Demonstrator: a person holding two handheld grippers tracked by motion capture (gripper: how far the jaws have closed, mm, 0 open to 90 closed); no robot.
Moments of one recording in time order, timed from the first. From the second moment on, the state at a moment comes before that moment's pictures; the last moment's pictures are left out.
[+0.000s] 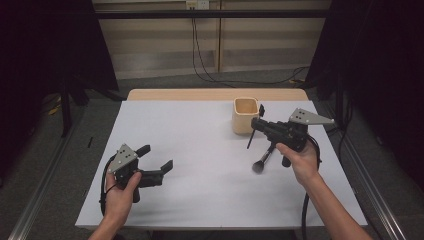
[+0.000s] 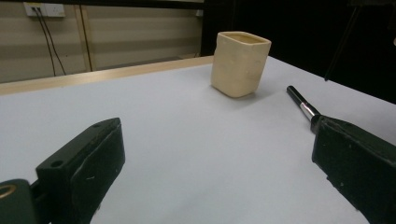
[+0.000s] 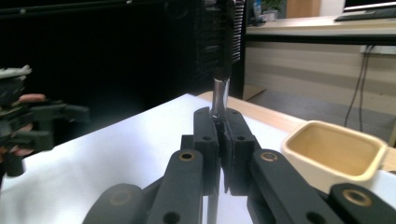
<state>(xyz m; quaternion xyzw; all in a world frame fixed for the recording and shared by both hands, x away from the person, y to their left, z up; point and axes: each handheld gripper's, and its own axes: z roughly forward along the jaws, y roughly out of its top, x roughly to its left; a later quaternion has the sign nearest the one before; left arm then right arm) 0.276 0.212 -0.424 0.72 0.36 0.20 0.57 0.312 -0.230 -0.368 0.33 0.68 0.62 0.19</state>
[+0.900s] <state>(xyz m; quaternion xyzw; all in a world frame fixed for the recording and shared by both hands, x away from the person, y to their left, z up) 0.263 0.238 -0.439 0.71 0.38 0.20 0.56 0.355 -0.248 -0.345 0.35 0.67 0.61 0.24</state>
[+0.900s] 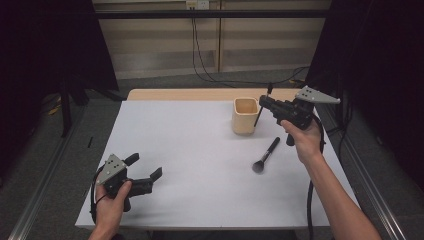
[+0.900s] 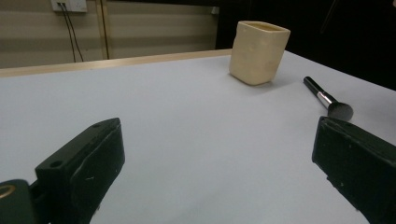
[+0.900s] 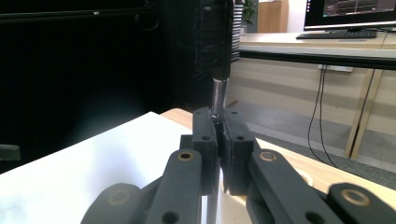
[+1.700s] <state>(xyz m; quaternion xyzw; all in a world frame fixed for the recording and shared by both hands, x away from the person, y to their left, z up) 0.256 0.234 -0.435 0.72 0.35 0.22 0.56 0.412 -0.227 -0.334 0.36 0.67 0.59 0.27</state>
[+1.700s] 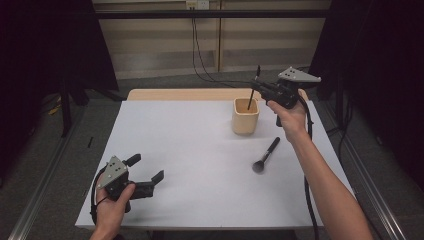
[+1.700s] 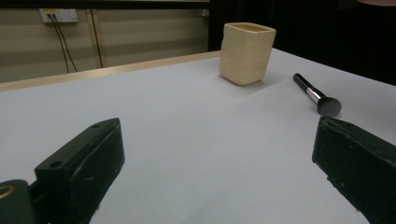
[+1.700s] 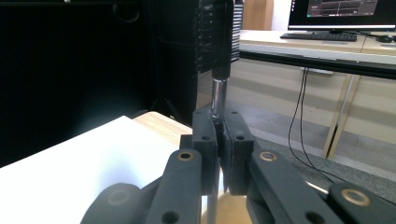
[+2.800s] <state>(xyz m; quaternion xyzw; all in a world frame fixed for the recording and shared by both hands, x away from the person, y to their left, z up) 0.258 0.240 -0.437 0.72 0.35 0.22 0.55 0.433 -0.224 -0.372 0.39 0.69 0.56 0.26</state>
